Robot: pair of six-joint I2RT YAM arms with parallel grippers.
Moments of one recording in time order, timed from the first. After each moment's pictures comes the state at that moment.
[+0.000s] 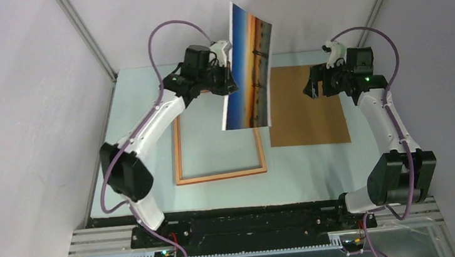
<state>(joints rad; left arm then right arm) -0.54 1.78 1.73 -0.53 0.37 -0.27 -0.06 1.42 1.30 -0.56 -0.44 -0.10</state>
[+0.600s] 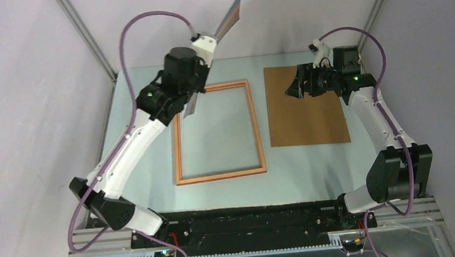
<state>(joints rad) -0.63 1.47 1.73 -0.65 -0.32 0.15 0.05 1.45 1.32 -0.53 -0.58 0.04</state>
